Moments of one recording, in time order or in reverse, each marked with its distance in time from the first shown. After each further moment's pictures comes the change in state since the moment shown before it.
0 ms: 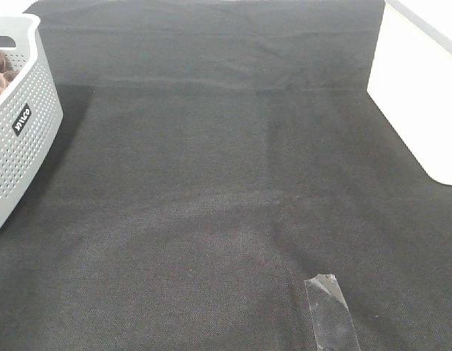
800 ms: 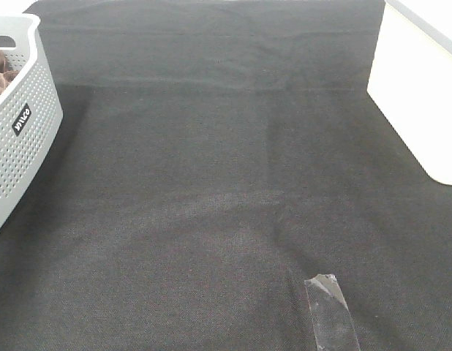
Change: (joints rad) left arm 0.000 0.936 -0.712 0.369 0.004 0.498; right arm 0.000 0.000 0.000 0.000 0.000 0.000
